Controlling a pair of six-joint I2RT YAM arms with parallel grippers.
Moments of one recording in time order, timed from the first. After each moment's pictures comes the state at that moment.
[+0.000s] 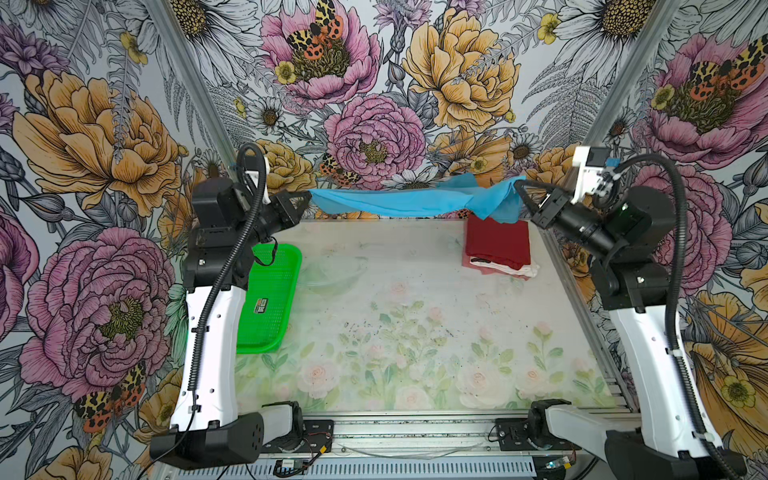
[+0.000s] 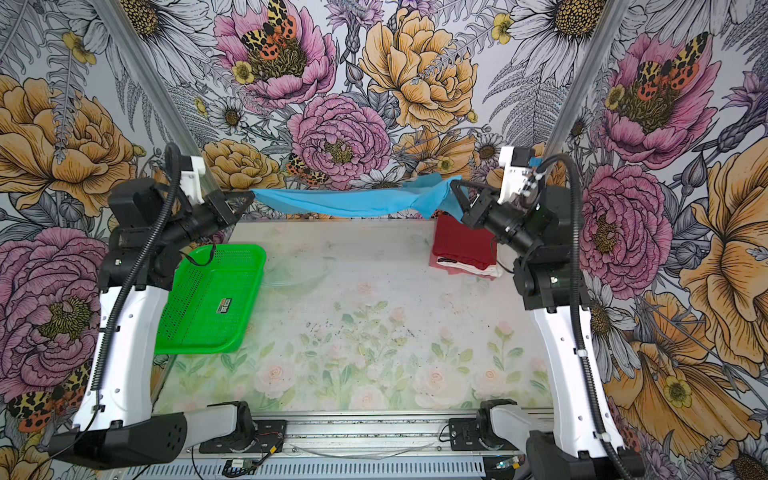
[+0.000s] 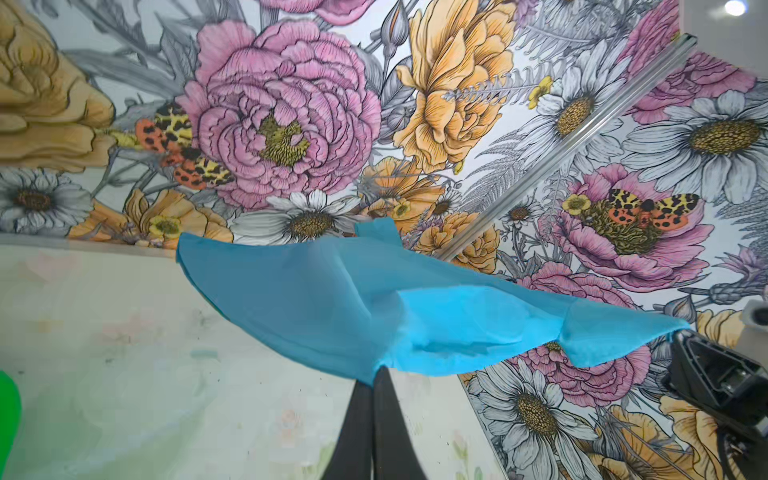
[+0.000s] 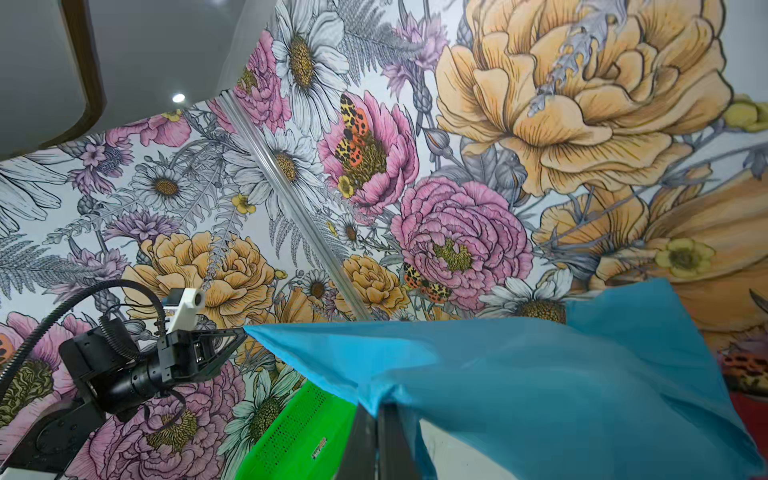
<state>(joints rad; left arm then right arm) 0.07 1.19 1.52 -0.56 0.62 -0.52 0.07 1.05 1.41 -0.33 -0.60 0.54</state>
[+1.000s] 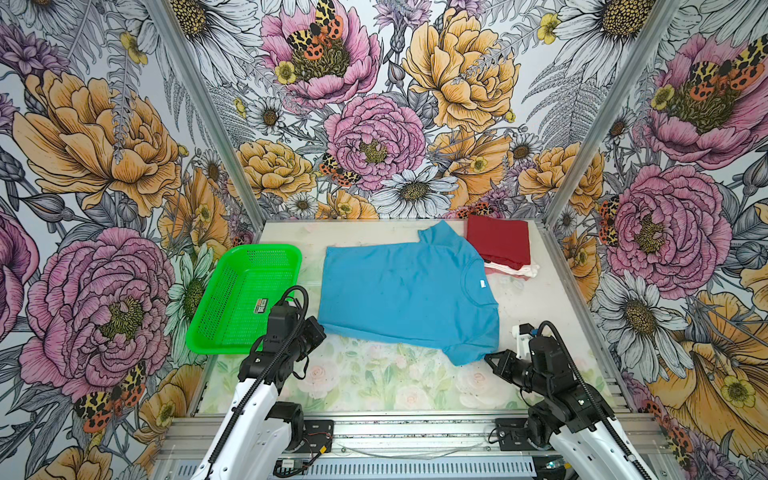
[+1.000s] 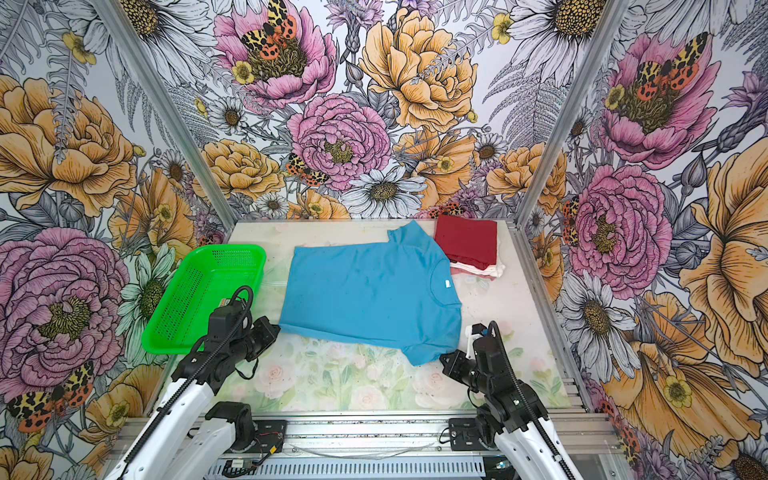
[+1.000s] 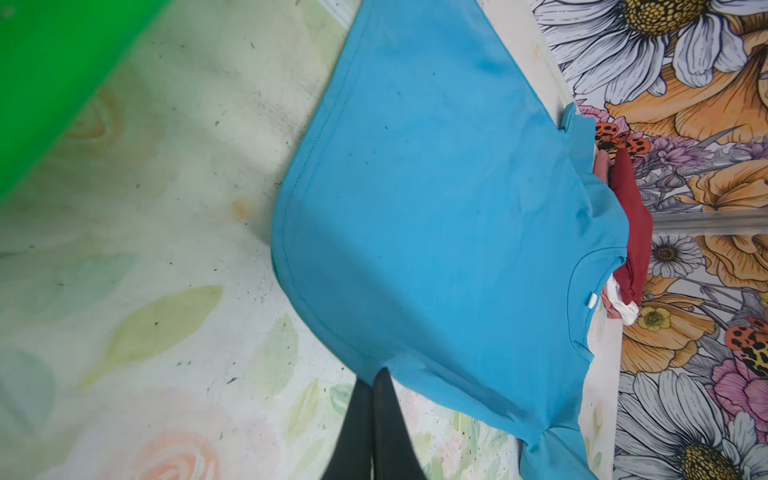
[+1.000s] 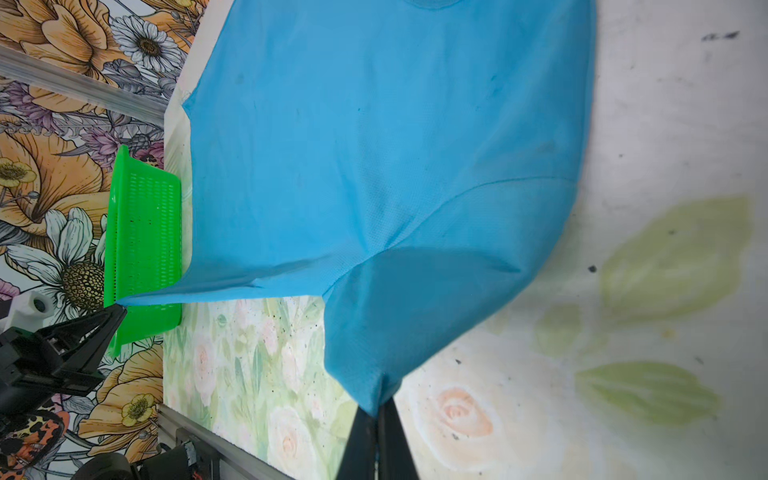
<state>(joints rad) -0.11 0.68 0.47 -0.57 0.13 -0.81 0.34 0.30 0.28 -0.75 -0.29 0.81</state>
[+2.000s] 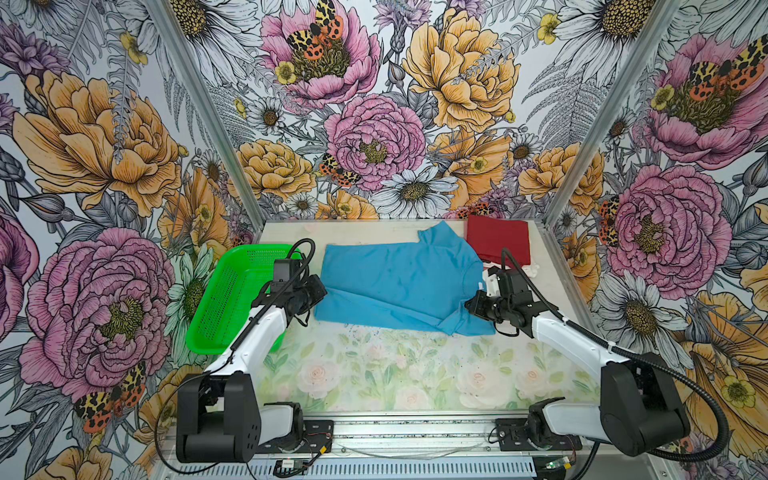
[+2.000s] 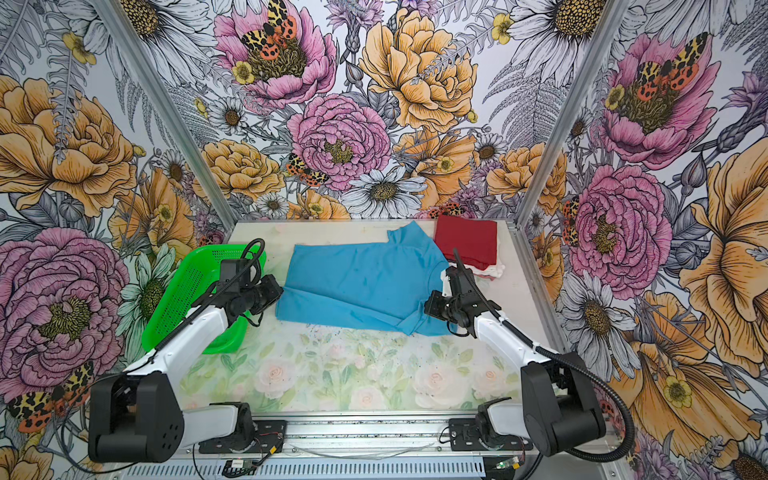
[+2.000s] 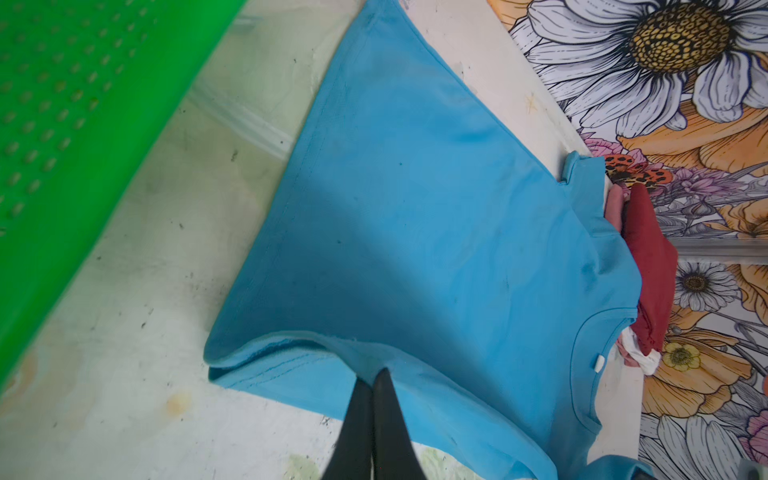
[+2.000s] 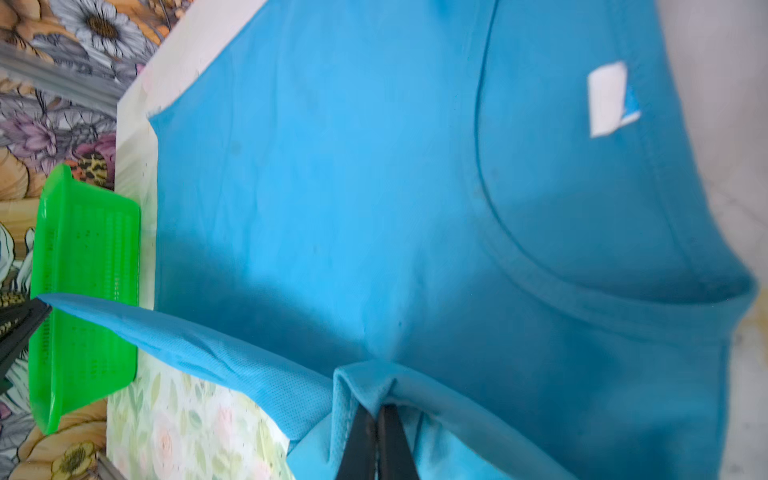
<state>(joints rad) -0.01 1.32 0.85 -0.36 0.22 -0.66 0.21 1.36 0.74 -0.24 -0.35 0.56</state>
